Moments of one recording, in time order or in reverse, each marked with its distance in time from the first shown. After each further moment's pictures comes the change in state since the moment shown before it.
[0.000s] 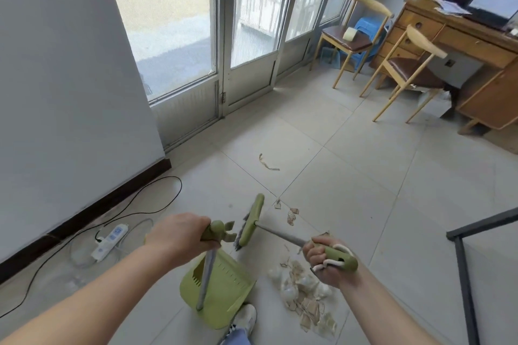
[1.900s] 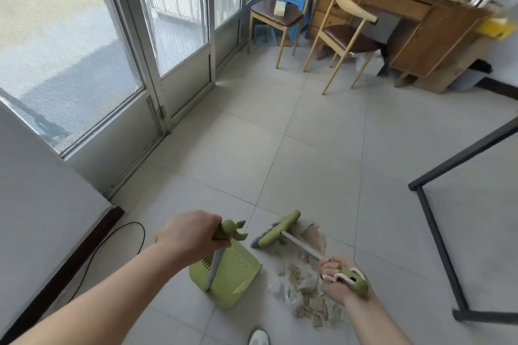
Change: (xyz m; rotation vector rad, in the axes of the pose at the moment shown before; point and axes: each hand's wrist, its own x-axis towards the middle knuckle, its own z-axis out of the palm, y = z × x) left_hand 0.199 0.021 -0.077 0.163 -0.107 0.327; right_hand 0.048 -0.057 -0.012 0.637 0.248 -0.460
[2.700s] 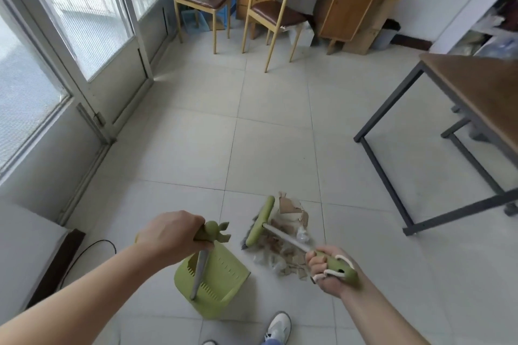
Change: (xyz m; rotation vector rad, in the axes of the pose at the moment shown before) left_hand -0.024 0.012 0.015 0.146 -0.062 0.258; right_hand -0.073 0.055 -0.064 -0.100 0.095 -0.091
